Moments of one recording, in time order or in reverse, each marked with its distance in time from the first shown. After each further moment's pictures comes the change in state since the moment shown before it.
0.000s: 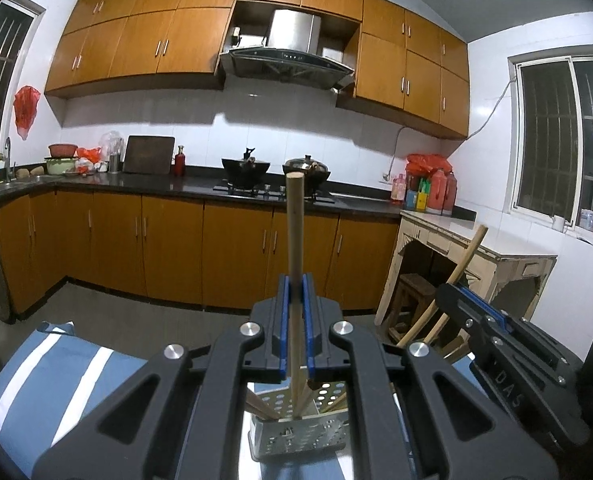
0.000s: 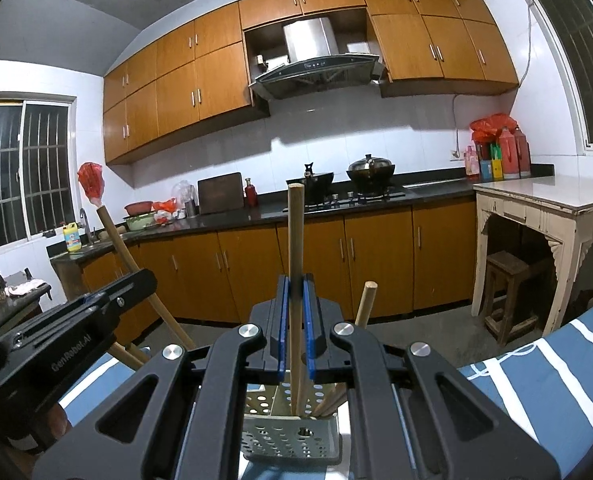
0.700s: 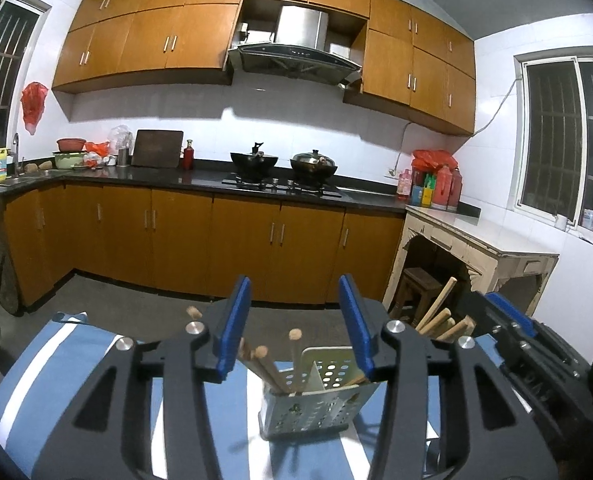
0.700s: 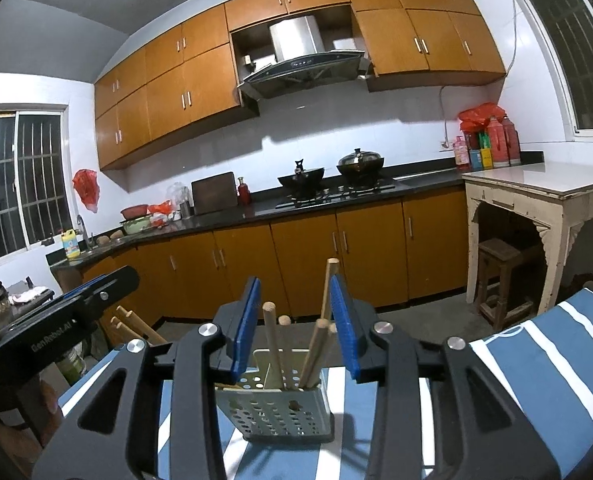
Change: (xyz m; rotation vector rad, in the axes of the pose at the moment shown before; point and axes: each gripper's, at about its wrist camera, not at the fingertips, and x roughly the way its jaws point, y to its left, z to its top) left arm -0.035 0.011 0.000 -0.006 0.019 0.033; right arm -0.036 -0.017 0.001 0.053 0.007 -0.022
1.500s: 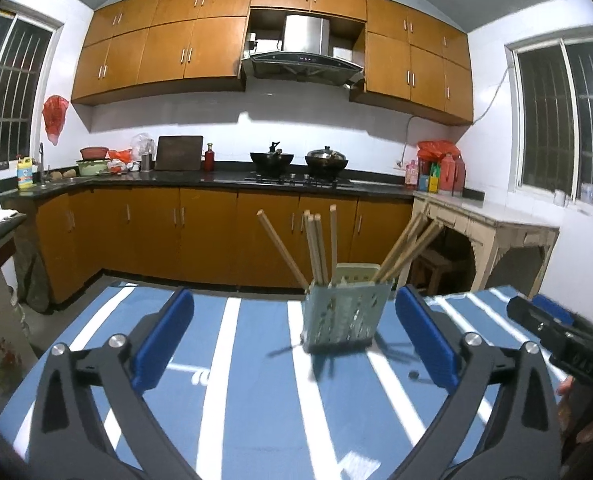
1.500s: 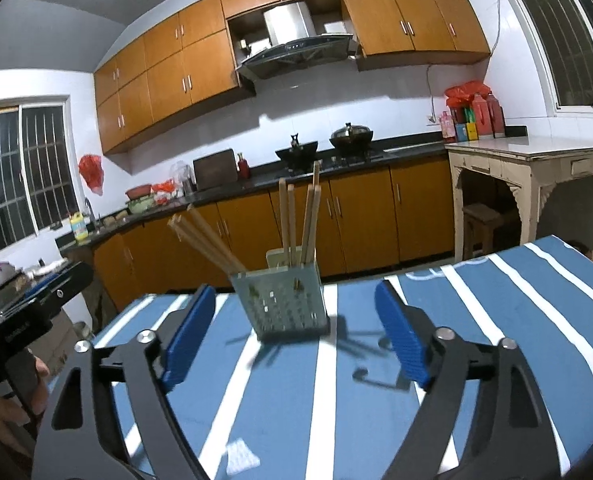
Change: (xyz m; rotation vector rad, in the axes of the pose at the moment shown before) left arm -0.148 0.022 -0.085 0.064 -0.006 0.059; right arm -0.109 0.007 -0.072 0.008 0.098 -0.017
